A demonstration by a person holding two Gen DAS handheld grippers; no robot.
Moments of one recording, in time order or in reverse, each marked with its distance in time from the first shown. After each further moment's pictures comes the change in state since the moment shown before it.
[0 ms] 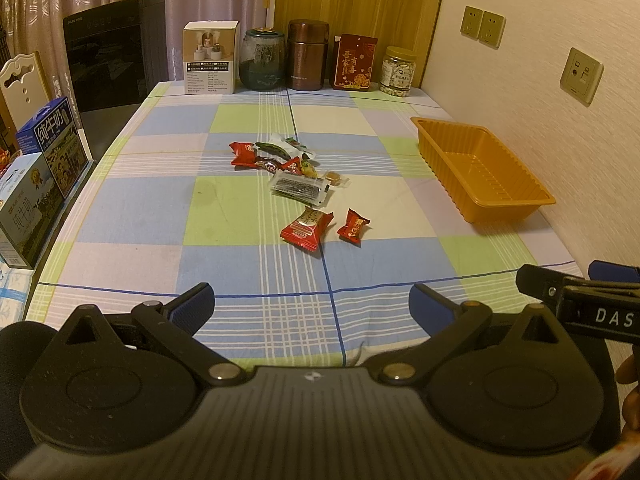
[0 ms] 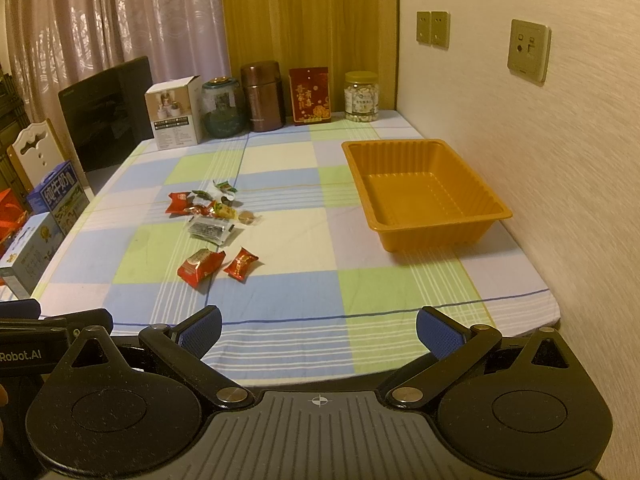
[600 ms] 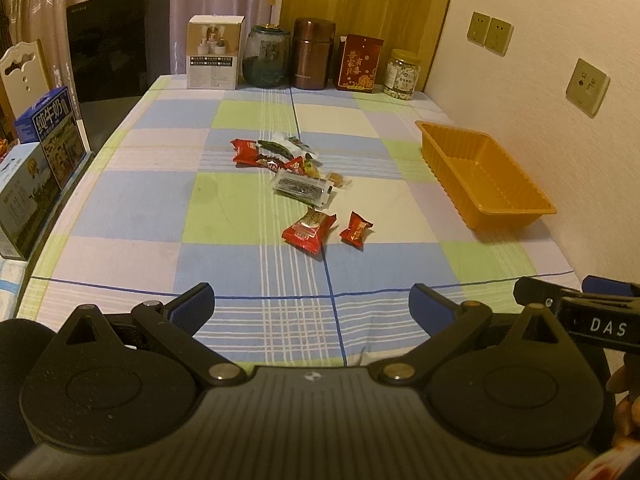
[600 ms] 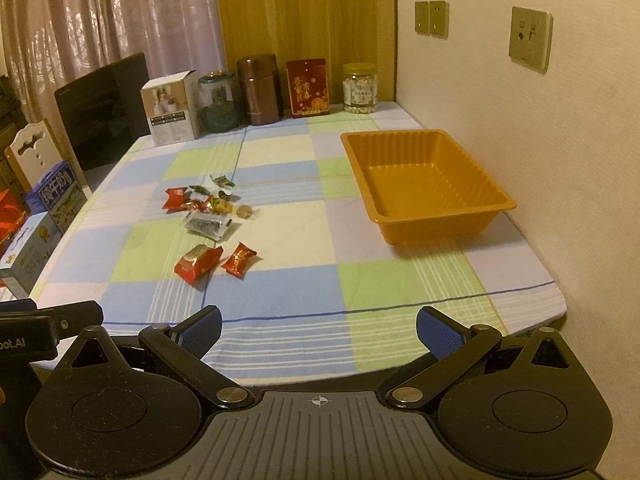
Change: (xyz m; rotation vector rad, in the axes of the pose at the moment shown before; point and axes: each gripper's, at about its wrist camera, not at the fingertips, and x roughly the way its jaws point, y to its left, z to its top) left arm 0.011 0.010 -0.002 -0.038 0.005 -0.021; right arm 0.013 -0.004 -0.003 0.019 0.020 0.002
